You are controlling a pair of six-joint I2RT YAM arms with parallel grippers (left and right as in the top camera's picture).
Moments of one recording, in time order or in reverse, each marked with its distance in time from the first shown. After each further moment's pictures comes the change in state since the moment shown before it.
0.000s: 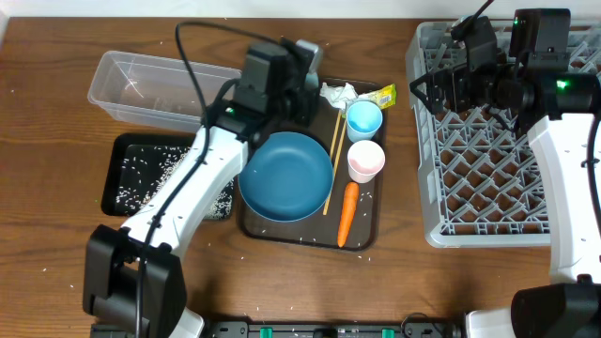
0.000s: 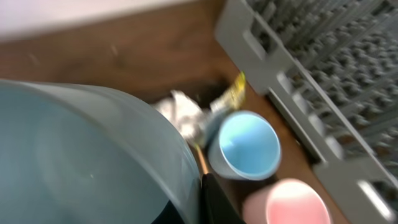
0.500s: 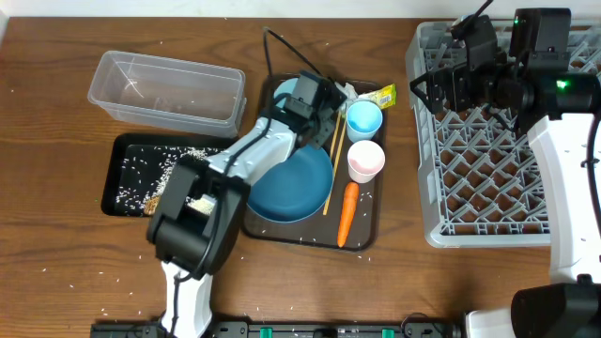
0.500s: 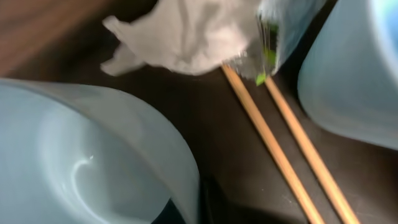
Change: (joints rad) left arm -0.080 0.366 0.029 0.027 -0.224 0.297; right arm 0.000 0.000 0.000 -0.004 0.000 0.000
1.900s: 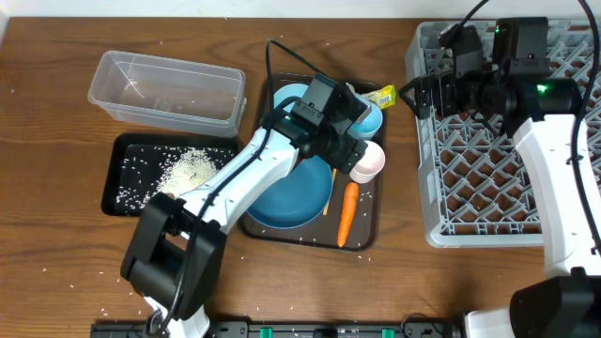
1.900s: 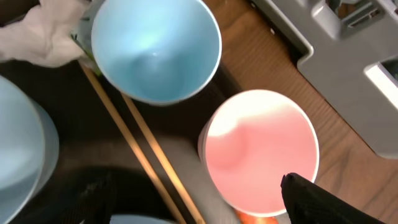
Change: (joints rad) left arm -0.088 -0.214 0.001 -0.256 0.274 -0.191; right arm 0.038 0.004 -0.078 0.048 0.020 0.078
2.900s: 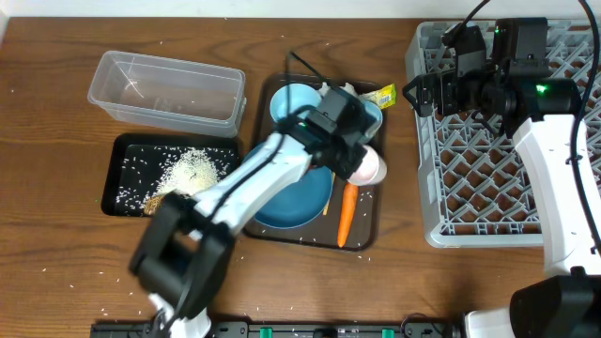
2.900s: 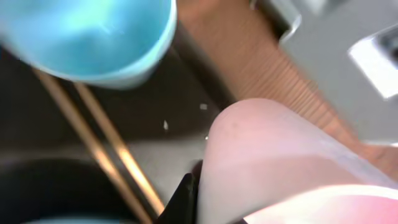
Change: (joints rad) left arm -0.047 -0.005 0.001 -0.024 0.007 -0.063; right arm 0.000 0.000 -0.005 0.019 0.044 0.036
